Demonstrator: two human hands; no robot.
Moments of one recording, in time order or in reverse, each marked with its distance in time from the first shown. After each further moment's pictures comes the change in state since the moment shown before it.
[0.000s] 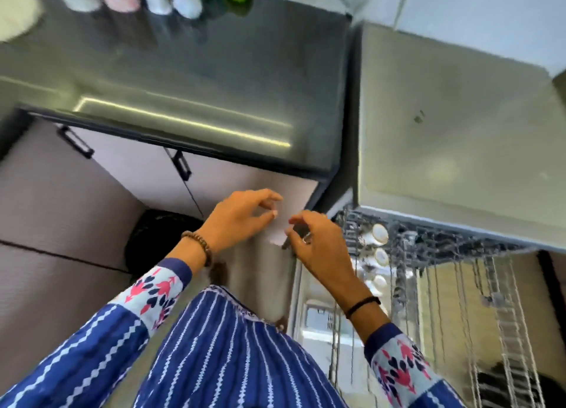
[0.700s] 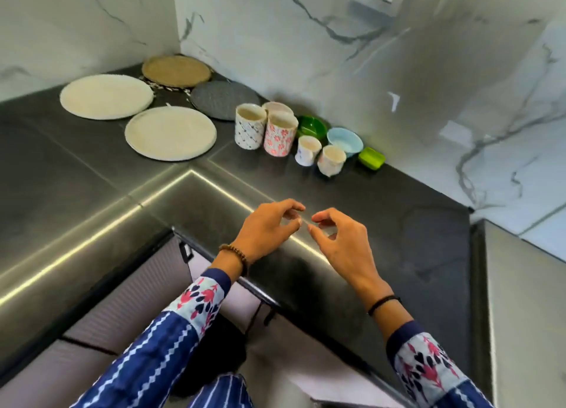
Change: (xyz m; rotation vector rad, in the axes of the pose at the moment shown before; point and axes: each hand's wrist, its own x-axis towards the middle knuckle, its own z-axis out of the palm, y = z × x) left_hand 0.108 -0.154 -0.250 -0.181 0.531 -0.191; right_hand 0.333 -0.201 0.060 0.053 -0.084 -0.302
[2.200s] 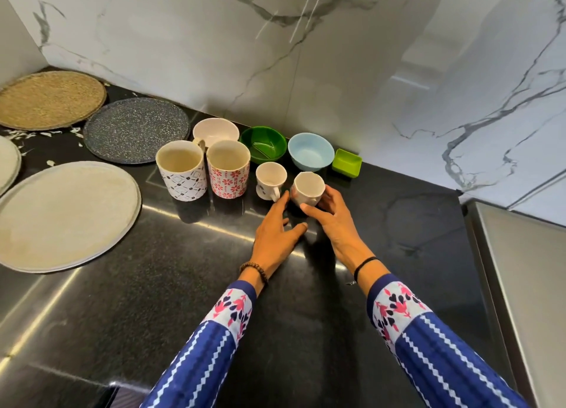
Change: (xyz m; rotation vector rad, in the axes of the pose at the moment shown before) left_hand 0.184 -0.052 0.068 -0.411 -0.156 -0.167; right_hand 0.182 0.109 0.036 0.691 0.195 0.559
